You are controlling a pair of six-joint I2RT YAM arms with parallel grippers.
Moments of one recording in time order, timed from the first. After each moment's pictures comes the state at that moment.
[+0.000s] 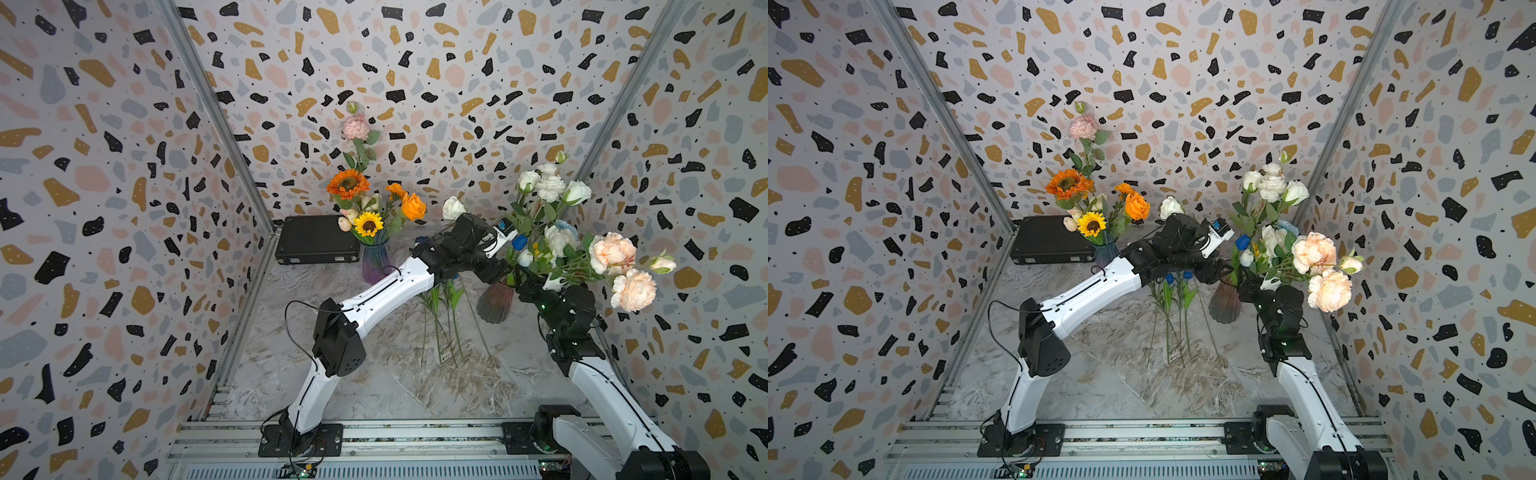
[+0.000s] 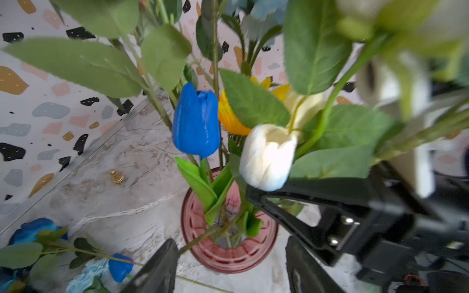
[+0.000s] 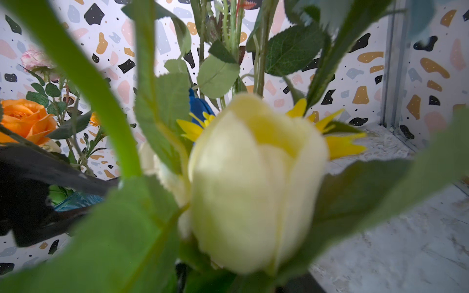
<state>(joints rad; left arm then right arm) -0.91 2.17 2.25 -0.59 0.25 0.06 0.03 0.91 0.50 0.34 -0.17 0.36</state>
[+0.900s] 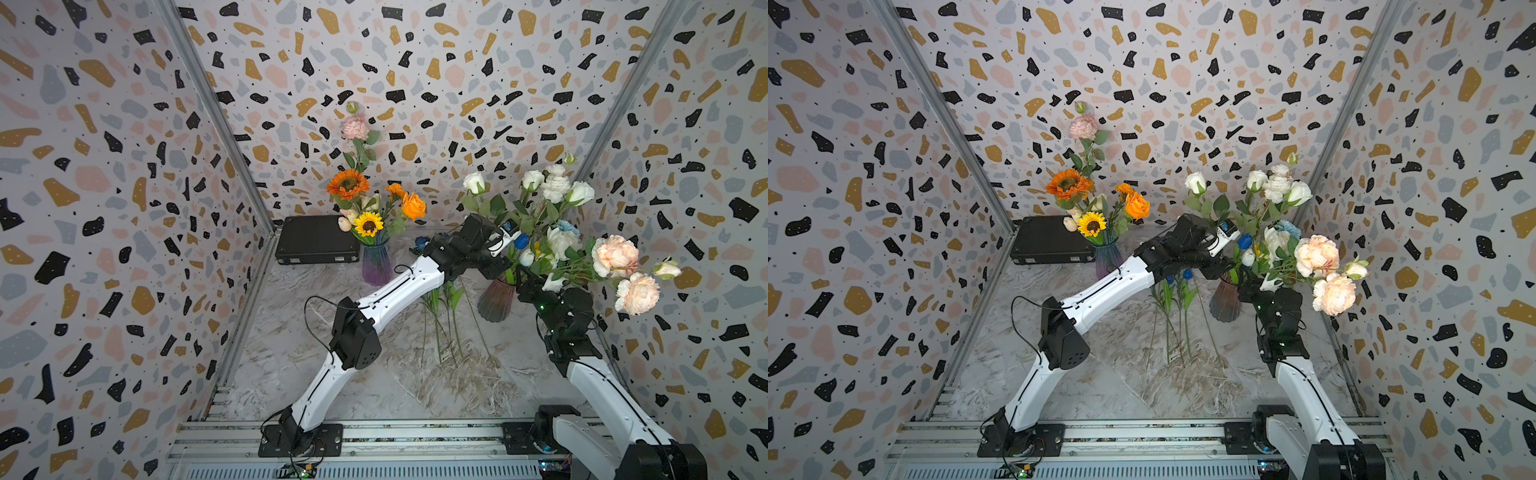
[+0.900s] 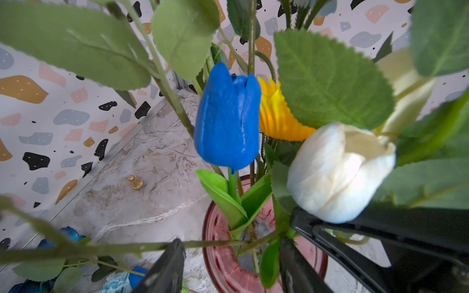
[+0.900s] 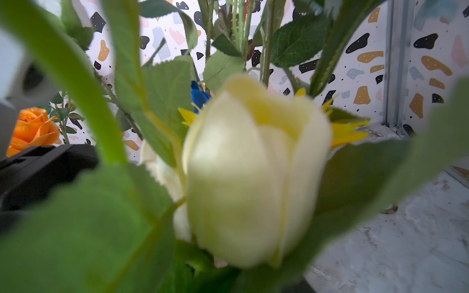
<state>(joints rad) -0.91 2.32 2.42 -0.61 0.22 0.10 0.03 0.94 0.48 0.41 -0.17 0.38</state>
